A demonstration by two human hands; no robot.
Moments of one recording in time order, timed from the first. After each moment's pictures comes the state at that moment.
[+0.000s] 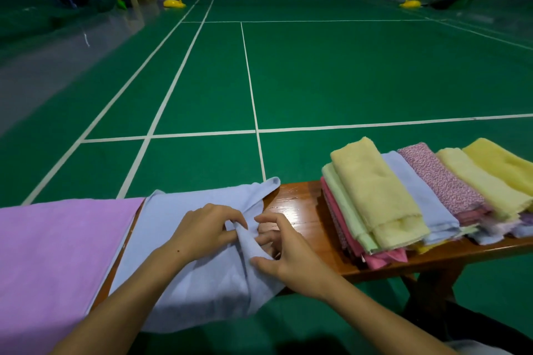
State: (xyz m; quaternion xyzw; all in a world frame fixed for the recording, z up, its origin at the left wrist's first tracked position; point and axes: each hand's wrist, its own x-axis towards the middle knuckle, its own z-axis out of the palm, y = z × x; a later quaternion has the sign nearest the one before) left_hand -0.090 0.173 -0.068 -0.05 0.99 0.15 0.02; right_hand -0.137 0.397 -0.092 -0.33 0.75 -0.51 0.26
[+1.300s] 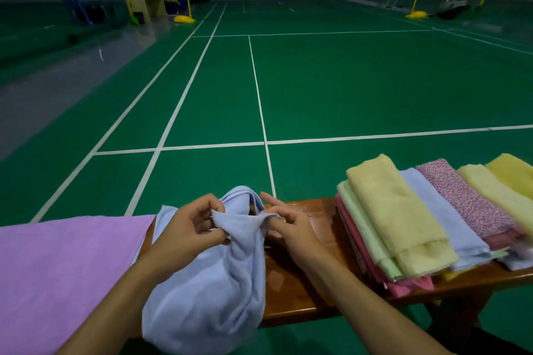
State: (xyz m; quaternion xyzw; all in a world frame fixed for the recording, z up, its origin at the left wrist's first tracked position) left_hand -0.063 0.139 -0.035 -0.04 0.76 0.65 -0.09; right_hand -0.200 0.330 -0.108 -0.19 0.59 -0.74 0.26
